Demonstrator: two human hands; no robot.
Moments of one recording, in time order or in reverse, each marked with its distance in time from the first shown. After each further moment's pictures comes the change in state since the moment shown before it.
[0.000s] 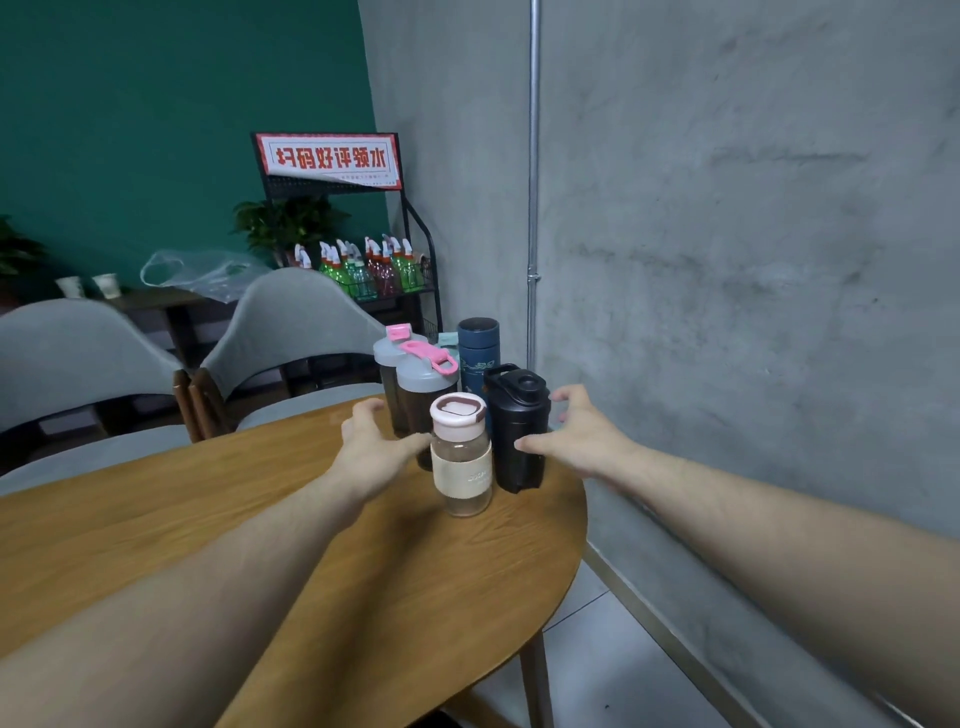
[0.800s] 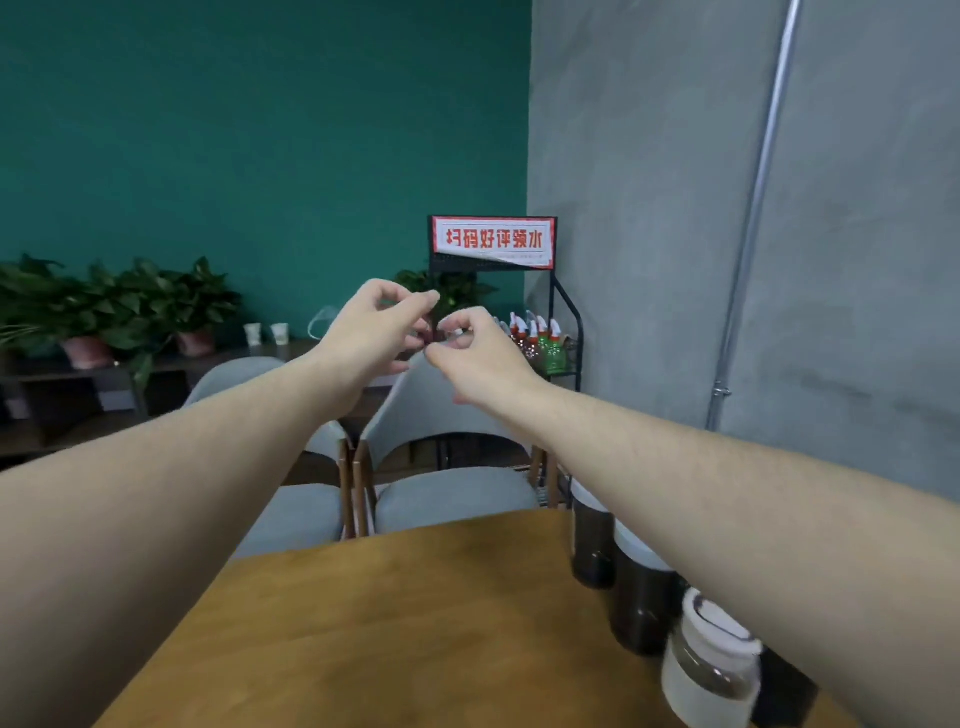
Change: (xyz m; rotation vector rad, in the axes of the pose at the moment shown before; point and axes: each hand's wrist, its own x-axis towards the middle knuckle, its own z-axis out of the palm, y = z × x) left_hand 0.137 0.106 -0.300 -0.248 0.230 0.261; right_hand 0.099 -0.368 0.184 0.167 -0.169 -0.470
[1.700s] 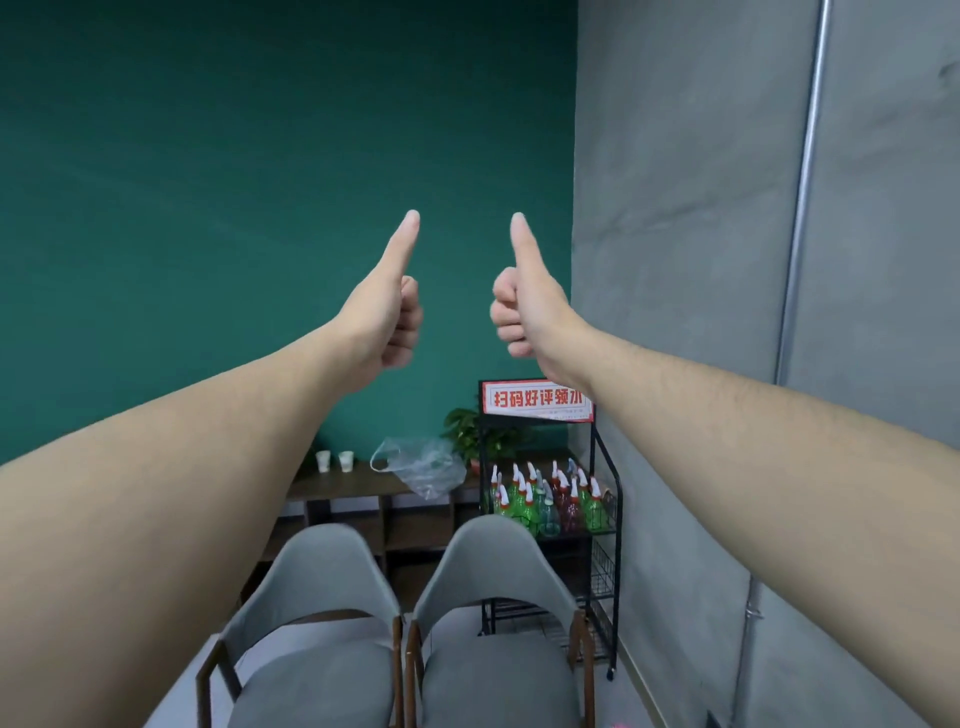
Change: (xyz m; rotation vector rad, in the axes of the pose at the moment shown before) left_hand 0.112 0.455 -0.110 -0.083 0.015 -0.025; right_hand 0.131 -0.423 -0.225 0.351 -0.050 -0.050
